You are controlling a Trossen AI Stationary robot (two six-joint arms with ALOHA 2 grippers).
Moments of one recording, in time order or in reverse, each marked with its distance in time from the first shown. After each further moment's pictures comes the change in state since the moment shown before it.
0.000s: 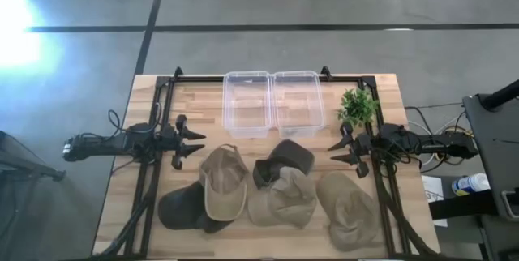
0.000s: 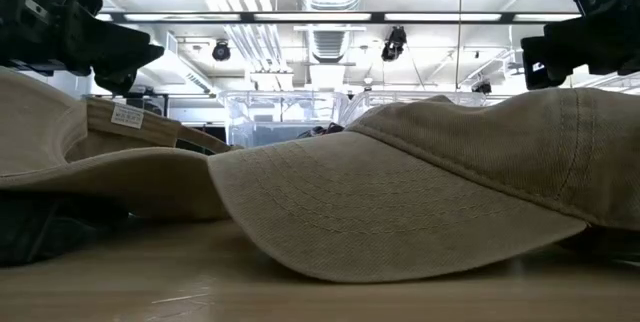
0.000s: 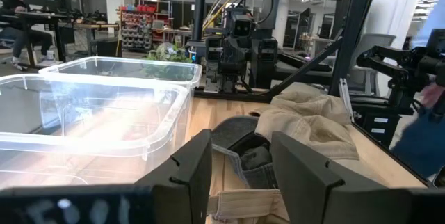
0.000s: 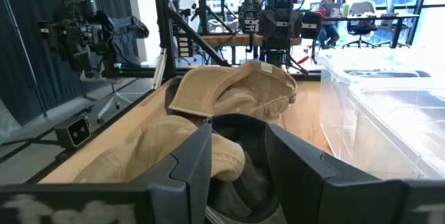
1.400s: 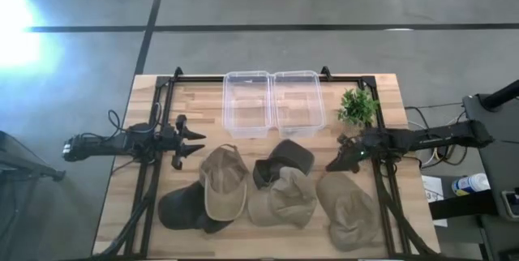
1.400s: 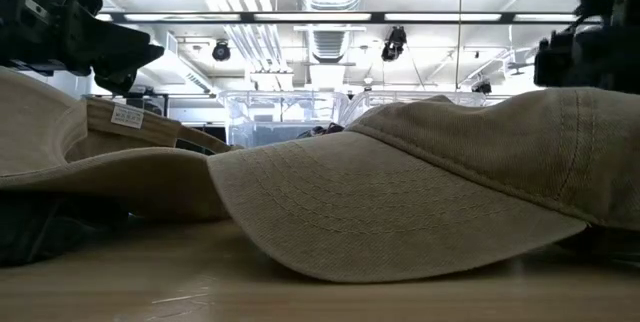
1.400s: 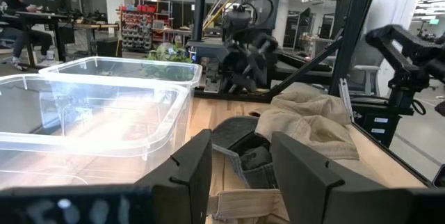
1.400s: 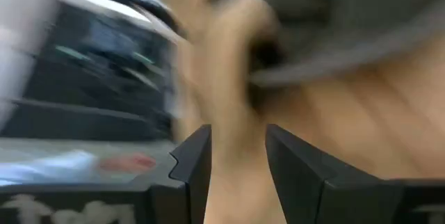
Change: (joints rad) left arm 0.000 0.000 0.000 0.000 0.000 0.000; right arm 0.034 0.403 0.092 -0.122 -0.136 0.985
